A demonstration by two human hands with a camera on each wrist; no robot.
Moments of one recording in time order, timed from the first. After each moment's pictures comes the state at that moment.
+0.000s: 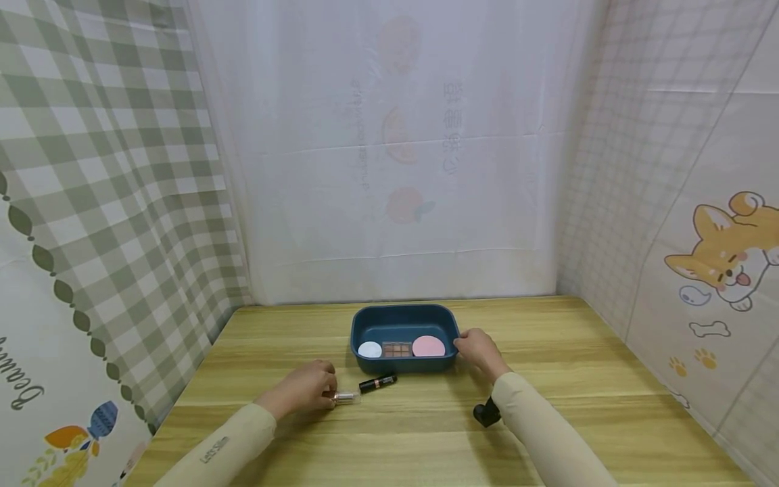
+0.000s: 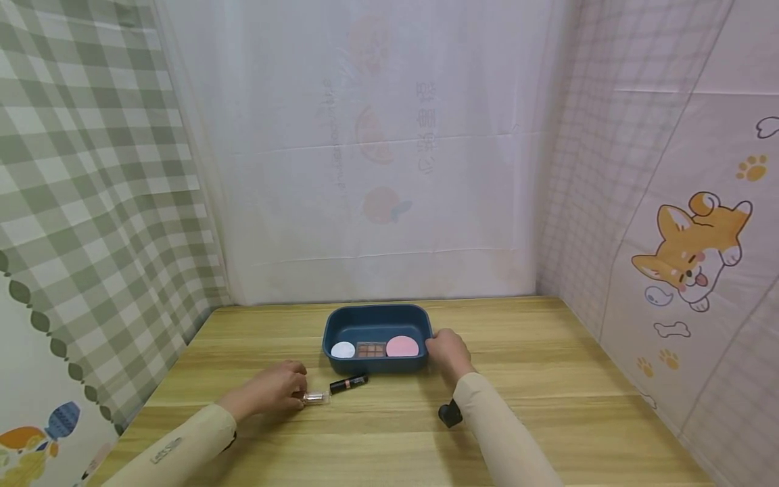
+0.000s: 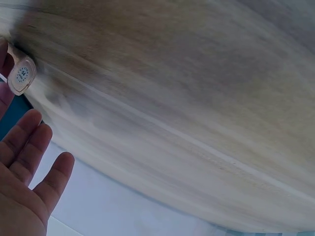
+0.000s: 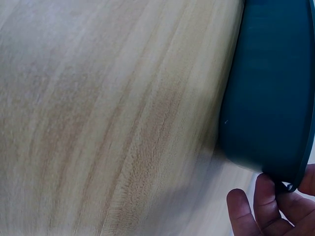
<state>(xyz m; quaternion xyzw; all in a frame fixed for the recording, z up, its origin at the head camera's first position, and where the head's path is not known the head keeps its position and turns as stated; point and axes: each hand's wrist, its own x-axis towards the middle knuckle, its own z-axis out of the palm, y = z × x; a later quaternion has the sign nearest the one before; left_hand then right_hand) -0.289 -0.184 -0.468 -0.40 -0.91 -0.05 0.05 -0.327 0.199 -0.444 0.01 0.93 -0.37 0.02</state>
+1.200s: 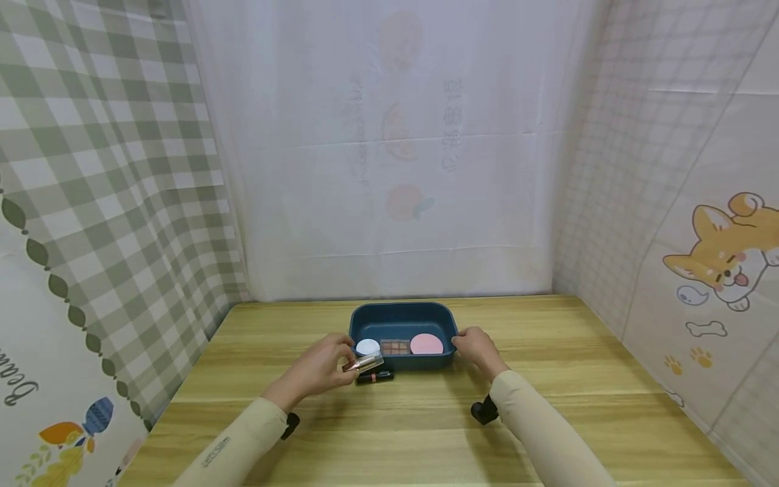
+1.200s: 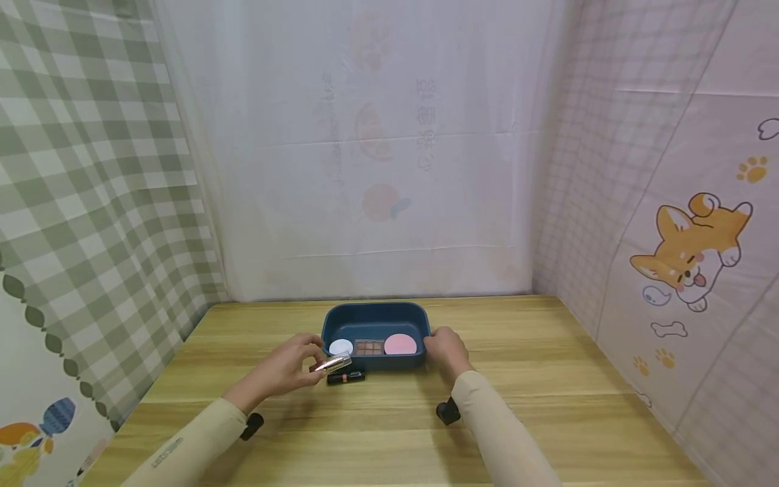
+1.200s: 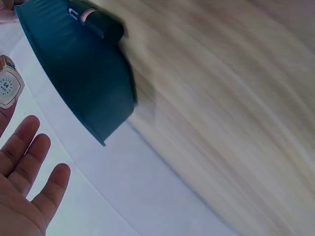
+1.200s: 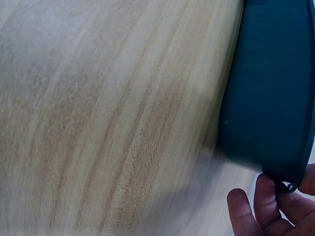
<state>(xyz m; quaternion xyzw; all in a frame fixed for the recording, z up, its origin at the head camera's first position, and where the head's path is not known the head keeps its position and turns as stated) -0.285 -0.145 -0.429 -0.33 -0.92 -0.19 0.09 -0.327 0.197 -0.443 0.02 0.92 -0.38 0.04</state>
